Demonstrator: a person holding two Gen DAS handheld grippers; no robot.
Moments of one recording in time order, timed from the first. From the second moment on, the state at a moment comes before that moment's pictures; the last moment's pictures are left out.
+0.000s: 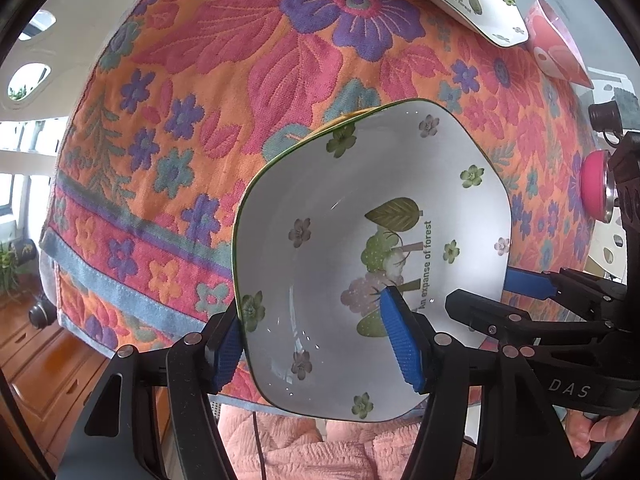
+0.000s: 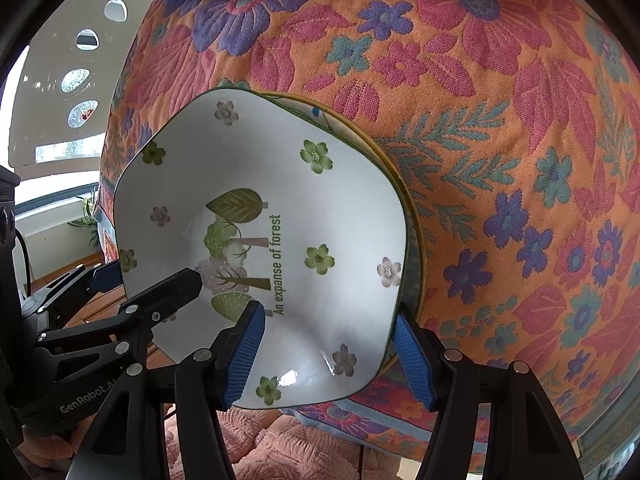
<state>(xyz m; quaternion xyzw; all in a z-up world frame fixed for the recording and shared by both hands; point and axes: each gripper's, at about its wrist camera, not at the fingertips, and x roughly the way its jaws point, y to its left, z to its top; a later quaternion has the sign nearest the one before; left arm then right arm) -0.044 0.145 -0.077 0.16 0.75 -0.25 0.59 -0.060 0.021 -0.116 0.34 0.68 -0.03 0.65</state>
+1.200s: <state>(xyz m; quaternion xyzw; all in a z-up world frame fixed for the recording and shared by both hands) -0.032 0.135 -0.034 0.12 0.73 -0.23 0.63 -0.092 -0.024 -0.049 0.35 0.61 -0.02 0.71</state>
